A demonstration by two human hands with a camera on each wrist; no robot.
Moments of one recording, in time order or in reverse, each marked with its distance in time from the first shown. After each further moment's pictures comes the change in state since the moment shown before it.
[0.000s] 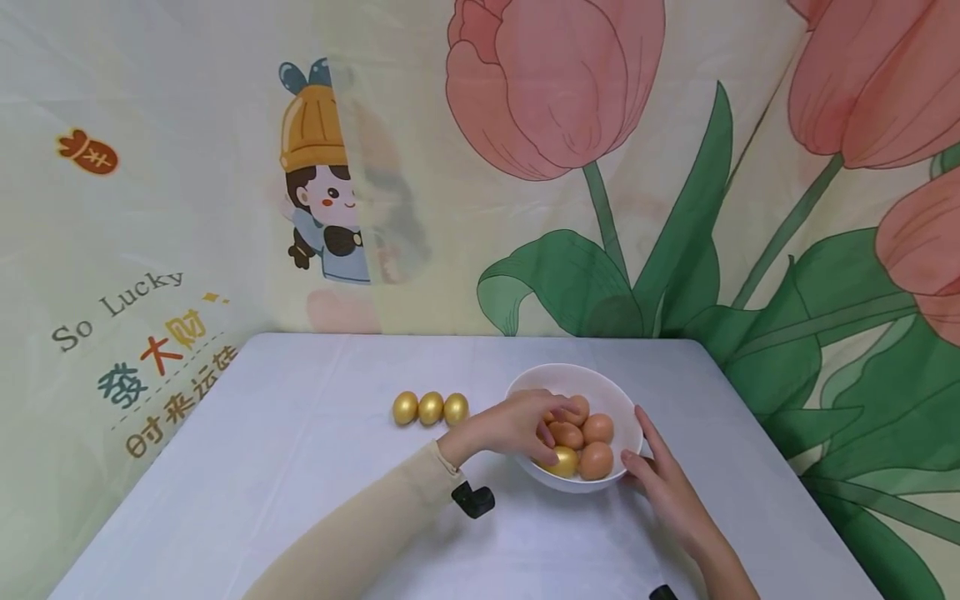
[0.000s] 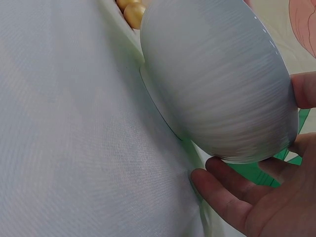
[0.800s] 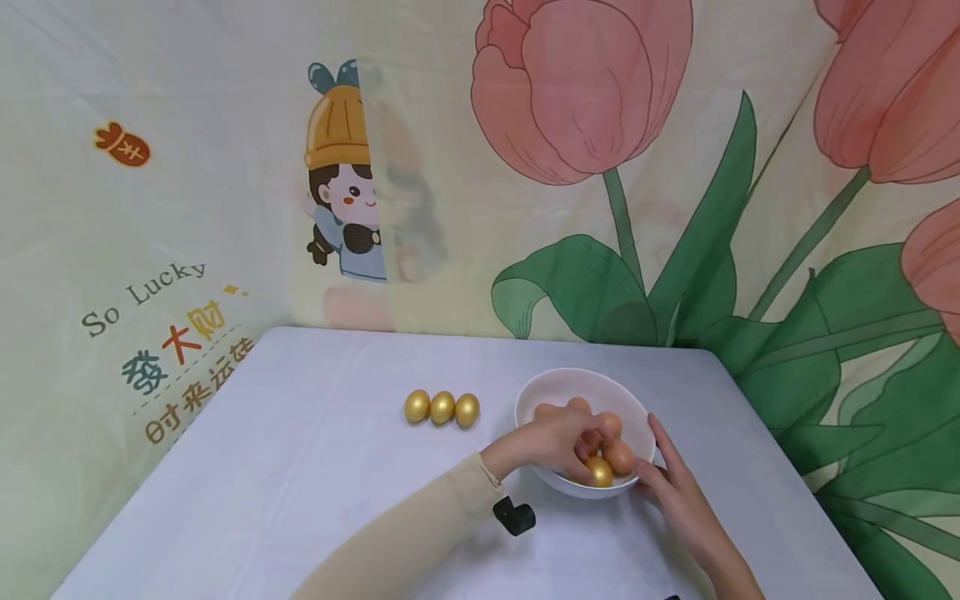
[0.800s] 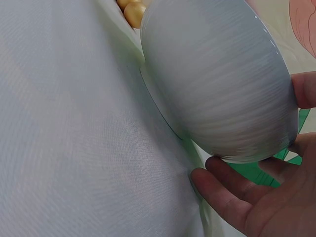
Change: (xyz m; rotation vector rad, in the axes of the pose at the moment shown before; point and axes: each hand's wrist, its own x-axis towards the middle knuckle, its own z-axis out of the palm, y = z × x) left_hand 0.023 0.012 0.030 0.117 0.009 -0.050; right_hand -0.004 -0.001 -0.001 -0.009 -0.020 0.007
